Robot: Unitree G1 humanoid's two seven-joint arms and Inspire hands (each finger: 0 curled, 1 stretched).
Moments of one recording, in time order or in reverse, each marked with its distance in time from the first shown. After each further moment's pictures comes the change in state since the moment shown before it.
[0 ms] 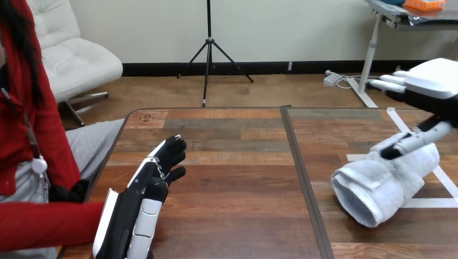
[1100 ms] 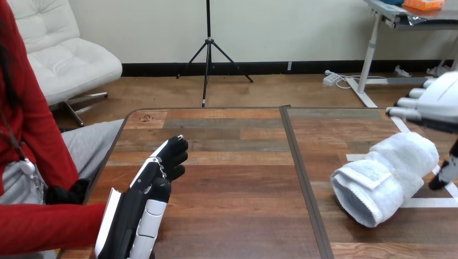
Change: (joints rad) left arm -0.002 -0.002 -0.004 0.000 0.019 0.000 0.005; right arm -0.105 -0.062 0.297 0.028 -0.334 -0.027 -0.267
